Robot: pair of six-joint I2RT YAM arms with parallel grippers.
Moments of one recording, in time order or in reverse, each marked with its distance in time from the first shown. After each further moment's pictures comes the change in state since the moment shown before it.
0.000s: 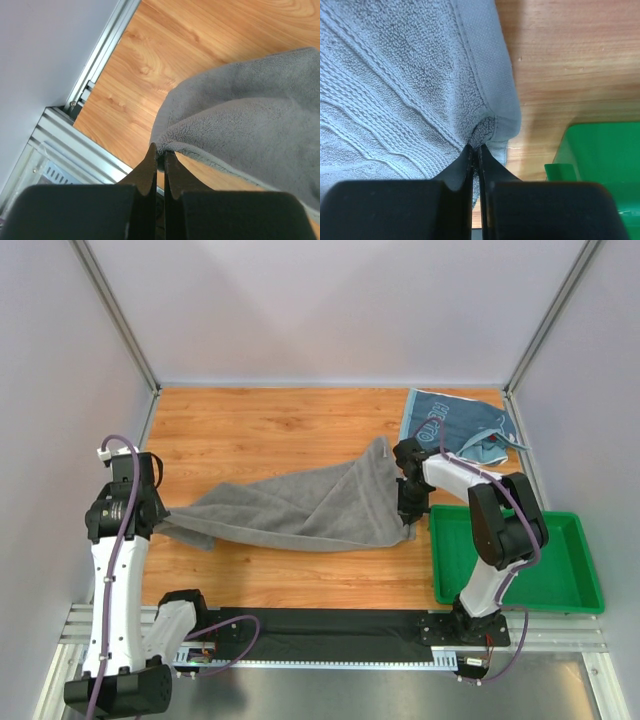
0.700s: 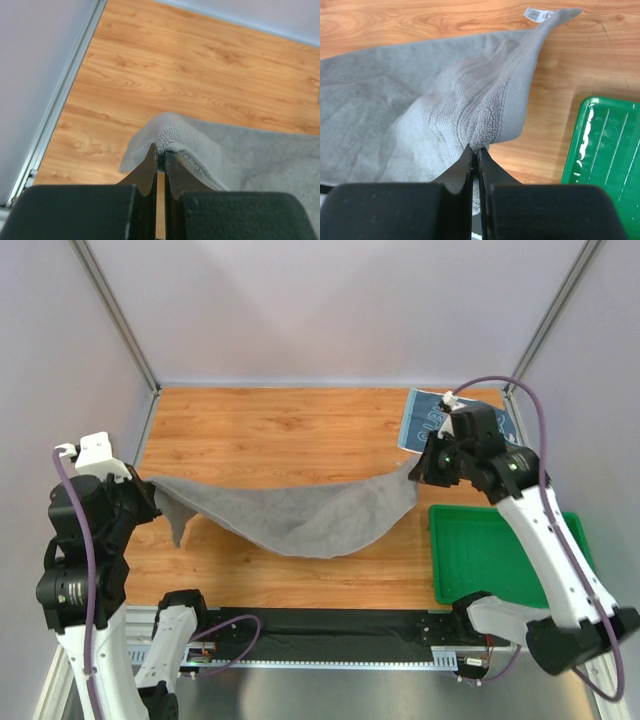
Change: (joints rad) left arm 0.000 -0.200 0.334 0.019 0.415 0.089; right arm 0.020 -0.653 0.303 -0.259 -0.163 0.013
